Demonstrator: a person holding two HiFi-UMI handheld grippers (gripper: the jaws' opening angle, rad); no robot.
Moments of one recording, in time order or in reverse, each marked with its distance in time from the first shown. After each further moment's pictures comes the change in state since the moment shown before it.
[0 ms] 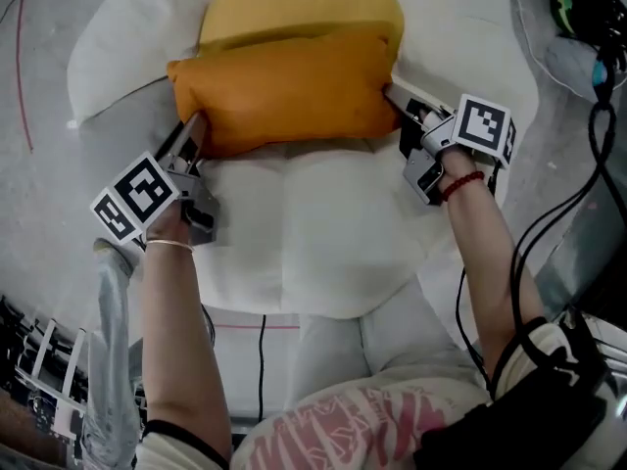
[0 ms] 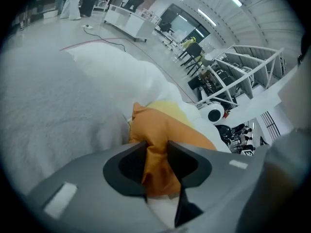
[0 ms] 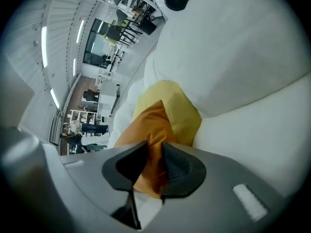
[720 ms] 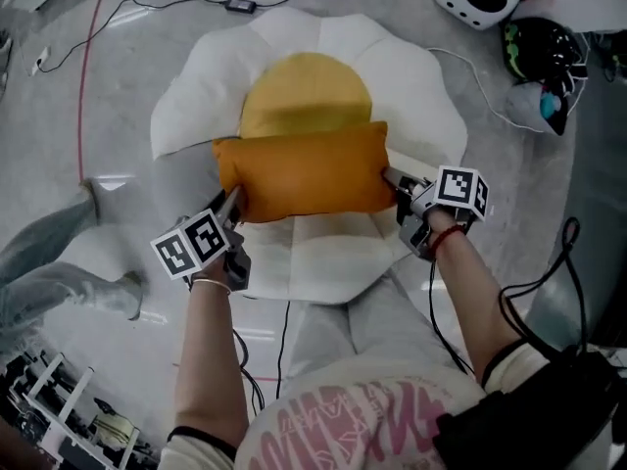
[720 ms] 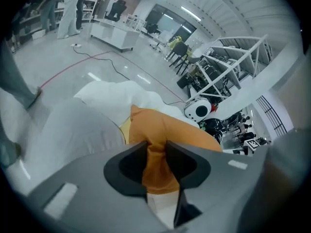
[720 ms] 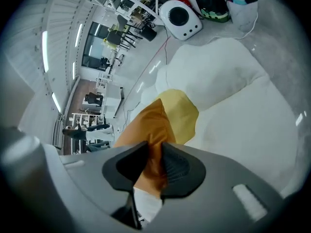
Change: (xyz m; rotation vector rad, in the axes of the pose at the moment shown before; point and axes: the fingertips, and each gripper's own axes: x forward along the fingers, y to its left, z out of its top) left arm -0.114 -0.087 0.003 0.144 -0.003 0.014; right arm -0.115 0.079 -0.029 0.062 -0.015 0.010
